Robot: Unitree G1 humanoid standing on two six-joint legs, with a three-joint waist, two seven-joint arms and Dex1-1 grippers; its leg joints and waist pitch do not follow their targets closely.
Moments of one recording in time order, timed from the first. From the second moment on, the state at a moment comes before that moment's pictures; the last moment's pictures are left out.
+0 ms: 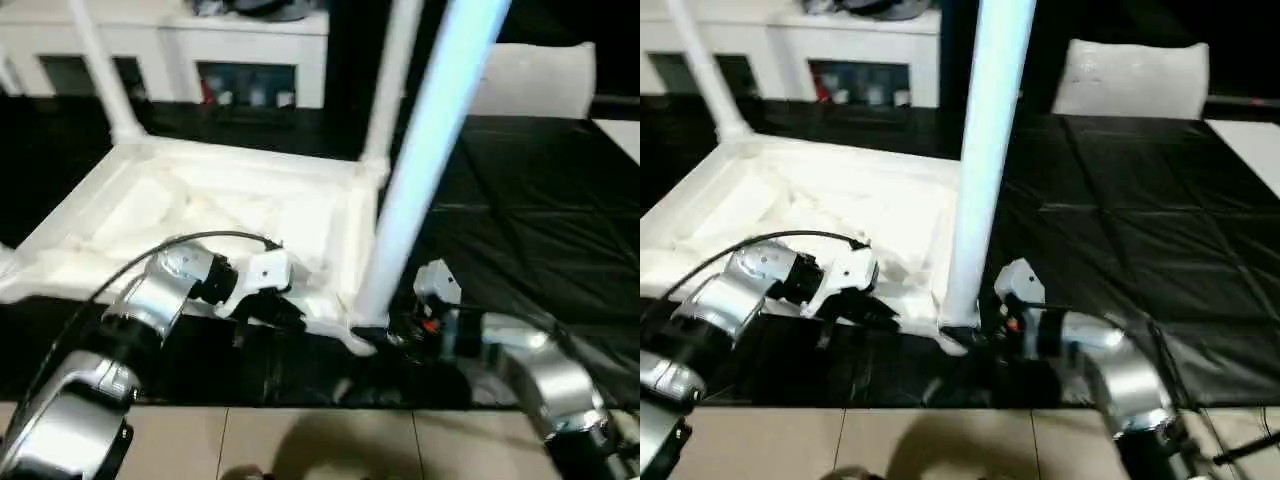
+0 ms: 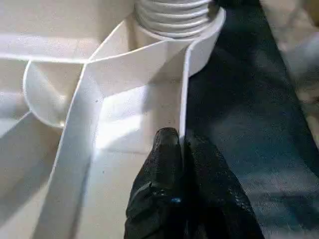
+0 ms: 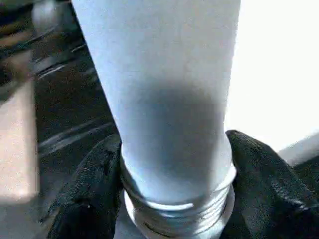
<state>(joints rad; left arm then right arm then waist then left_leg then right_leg) -0.61 0.42 -0.34 0.57 0.05 0.06 -1.32 -0.19 -0.31 0.15 0.14 0.26 0.27 0.90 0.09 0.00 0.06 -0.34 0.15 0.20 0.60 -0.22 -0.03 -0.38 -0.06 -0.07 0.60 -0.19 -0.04</state>
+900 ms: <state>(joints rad) -0.52 0.24 -0.29 0.35 0.12 0.33 -0.93 -0.25 -0.12 0.02 0.18 0.15 0.27 0.48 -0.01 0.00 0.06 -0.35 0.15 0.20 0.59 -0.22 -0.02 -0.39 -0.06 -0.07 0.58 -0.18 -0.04</state>
